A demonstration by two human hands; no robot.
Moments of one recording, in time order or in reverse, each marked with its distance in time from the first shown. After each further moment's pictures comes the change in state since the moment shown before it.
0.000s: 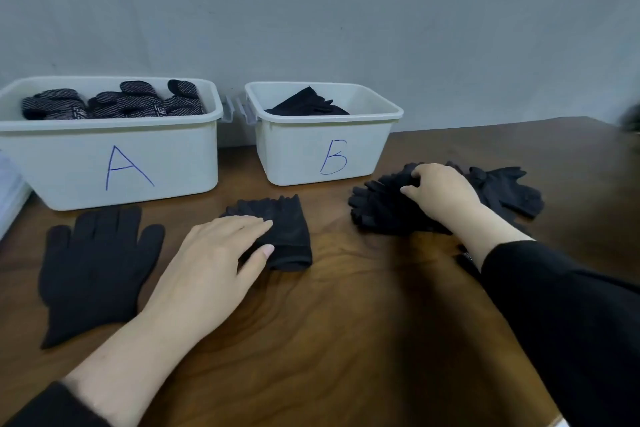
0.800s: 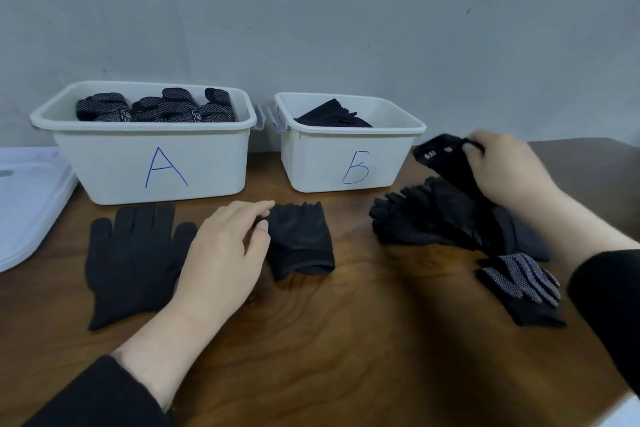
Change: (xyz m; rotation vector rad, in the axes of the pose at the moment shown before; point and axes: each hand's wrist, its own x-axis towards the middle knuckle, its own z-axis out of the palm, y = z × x) left_hand 0.001 -0.002 -0.014 -0.264 0.231 -0.196; right_hand -0.007 0.009 -0.069 0.157 0.321 -0.147
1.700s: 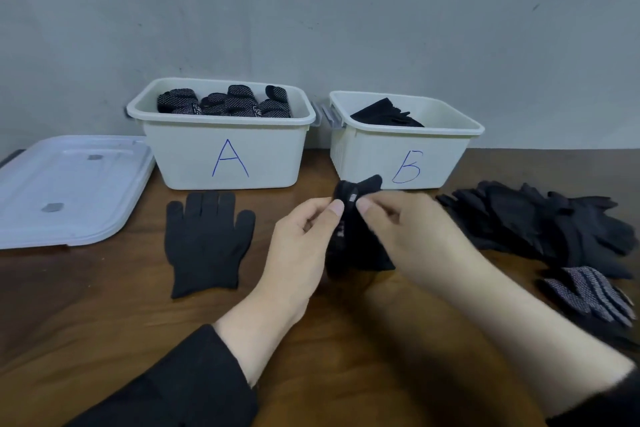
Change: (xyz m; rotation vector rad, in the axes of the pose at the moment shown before) left_hand -0.009 0.031 0.001 -0.899 -0.020 -0.384; right_hand -0.118 -0.180 0.021 0.491 -0.373 -0.131
